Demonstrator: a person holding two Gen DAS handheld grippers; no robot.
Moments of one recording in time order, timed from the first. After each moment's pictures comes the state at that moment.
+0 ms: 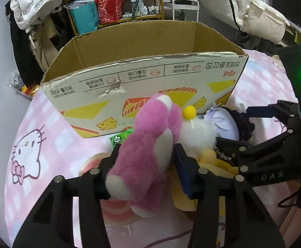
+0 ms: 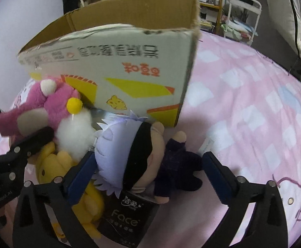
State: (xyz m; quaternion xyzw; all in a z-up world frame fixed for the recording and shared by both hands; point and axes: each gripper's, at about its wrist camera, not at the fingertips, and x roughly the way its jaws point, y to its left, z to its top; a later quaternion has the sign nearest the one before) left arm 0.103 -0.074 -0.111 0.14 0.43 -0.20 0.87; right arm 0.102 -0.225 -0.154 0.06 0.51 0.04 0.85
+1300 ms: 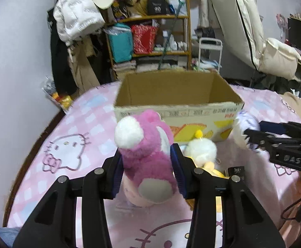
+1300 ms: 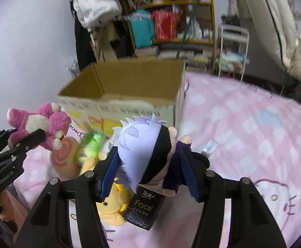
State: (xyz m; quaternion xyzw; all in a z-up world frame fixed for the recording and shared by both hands) left arm 0.040 -0.026 -0.038 0.09 0.32 -0.11 0.94; right arm 0.031 -0.226 -0.068 0.07 0.38 0.05 0.92
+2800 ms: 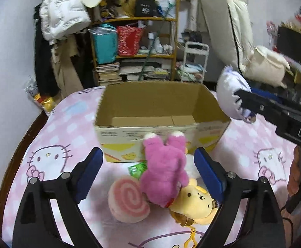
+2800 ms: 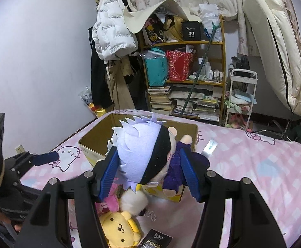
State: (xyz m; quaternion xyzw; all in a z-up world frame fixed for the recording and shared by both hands) left arm 0.077 -0.036 -0.029 0.07 0.34 -0.18 0.92; right arm 0.053 -0.219 -0.011 0.06 0.27 0.08 0.96
